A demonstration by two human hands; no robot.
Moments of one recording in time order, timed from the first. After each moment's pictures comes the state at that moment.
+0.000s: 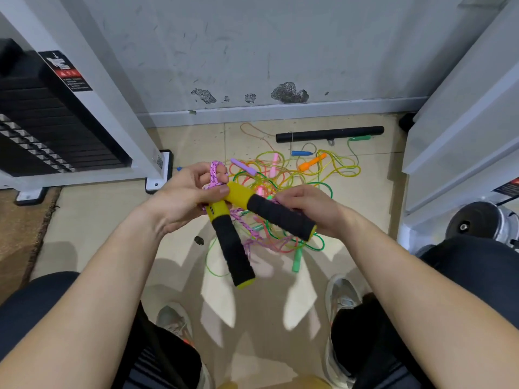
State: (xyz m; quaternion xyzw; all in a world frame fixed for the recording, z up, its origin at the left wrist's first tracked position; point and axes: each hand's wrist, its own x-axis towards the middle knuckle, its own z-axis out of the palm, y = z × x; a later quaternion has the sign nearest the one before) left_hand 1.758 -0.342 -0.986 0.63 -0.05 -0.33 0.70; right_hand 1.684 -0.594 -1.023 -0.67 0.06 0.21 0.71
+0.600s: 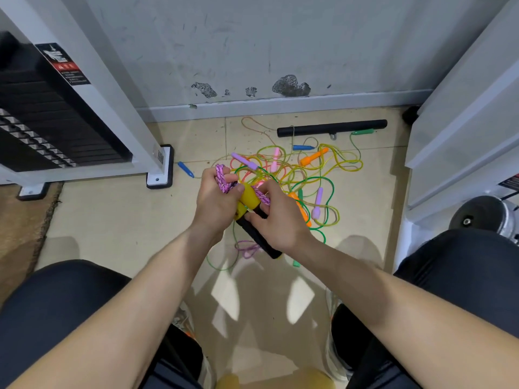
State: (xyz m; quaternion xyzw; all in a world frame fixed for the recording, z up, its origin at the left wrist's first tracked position) left_hand 1.724 -0.397 -1.029 0.76 0.07 -0.09 0.64; right_hand 1.665 -0.523 -1.036 -0.87 0.09 0.03 0.48
